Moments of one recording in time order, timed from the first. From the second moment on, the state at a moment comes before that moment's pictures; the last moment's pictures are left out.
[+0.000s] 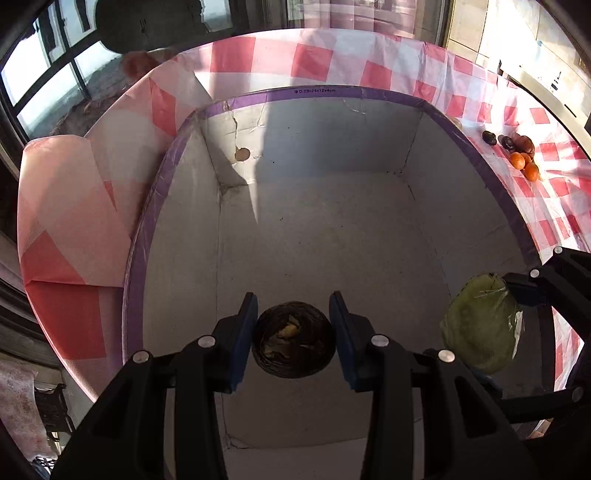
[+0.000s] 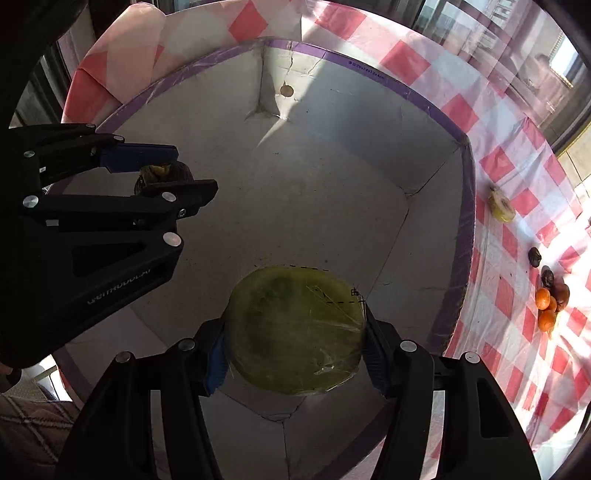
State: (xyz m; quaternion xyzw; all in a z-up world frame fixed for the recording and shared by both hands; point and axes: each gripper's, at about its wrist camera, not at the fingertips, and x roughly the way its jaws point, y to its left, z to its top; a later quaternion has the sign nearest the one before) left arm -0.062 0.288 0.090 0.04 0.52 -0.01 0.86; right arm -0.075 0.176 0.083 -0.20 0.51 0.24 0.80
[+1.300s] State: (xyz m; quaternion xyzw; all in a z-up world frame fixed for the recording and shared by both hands) left arm -0.127 0.266 0.199 0.07 0.34 -0.08 0.93; right arm -0.164 0.034 0.208 -0.14 0.33 0.08 0.93
